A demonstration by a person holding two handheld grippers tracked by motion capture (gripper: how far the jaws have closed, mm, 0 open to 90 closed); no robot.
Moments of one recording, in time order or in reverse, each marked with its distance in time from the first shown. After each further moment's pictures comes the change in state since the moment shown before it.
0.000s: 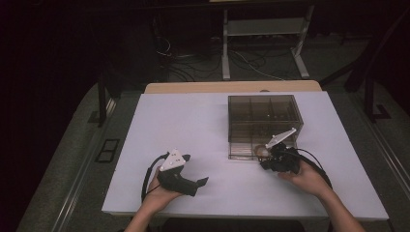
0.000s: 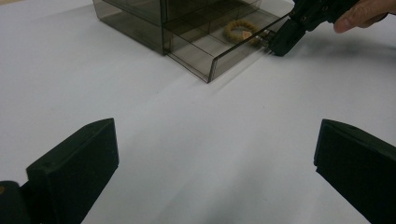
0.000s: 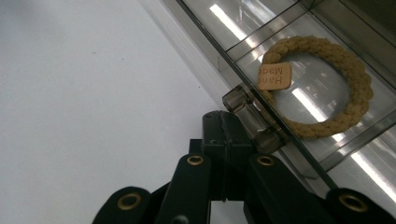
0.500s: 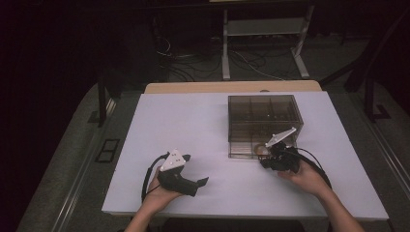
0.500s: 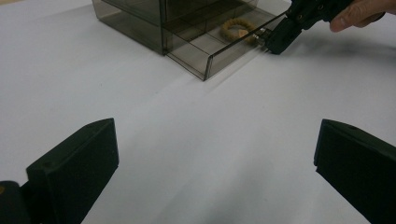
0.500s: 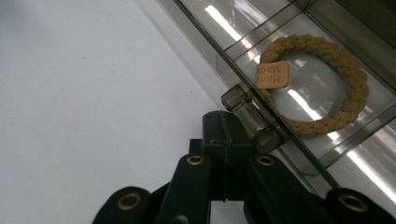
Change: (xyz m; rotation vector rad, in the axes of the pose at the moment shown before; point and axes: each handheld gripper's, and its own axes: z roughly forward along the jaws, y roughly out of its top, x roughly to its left) left arm 0.000 0.000 0.000 0.002 -0.002 0.003; right arm -0.002 0.001 0.001 -0.006 -0.018 0.006
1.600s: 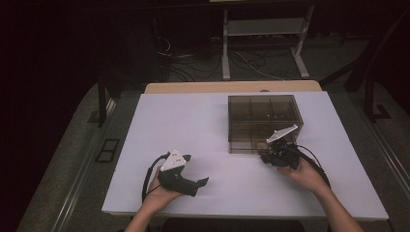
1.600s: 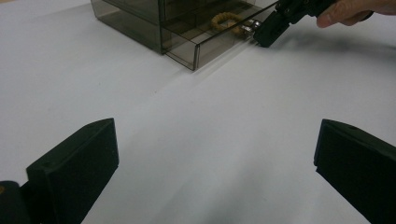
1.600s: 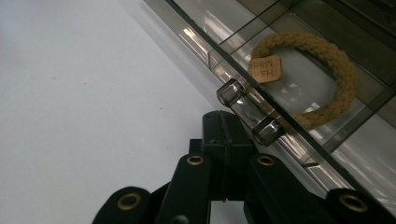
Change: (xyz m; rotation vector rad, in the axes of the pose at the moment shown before) left arm 0.000 0.000 0.001 0.003 -0.002 0.001; right arm -0.011 0.003 0.003 -0.040 -0.045 0.034
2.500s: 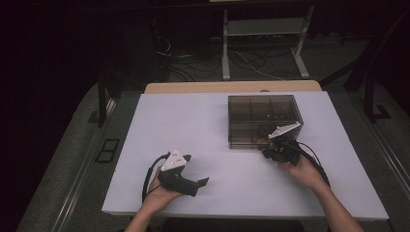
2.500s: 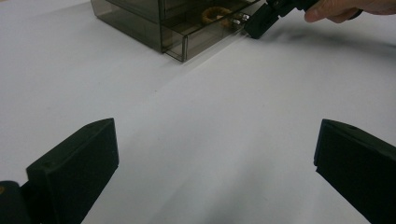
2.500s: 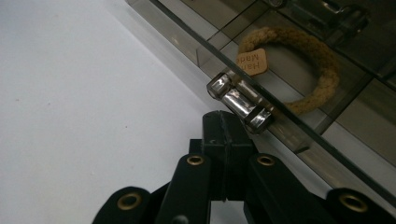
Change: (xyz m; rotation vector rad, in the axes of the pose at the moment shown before) left arm 0.000 0.000 0.001 0.005 0.000 0.001; right arm -0.012 0.002 0.003 -0.044 -0.047 0.033
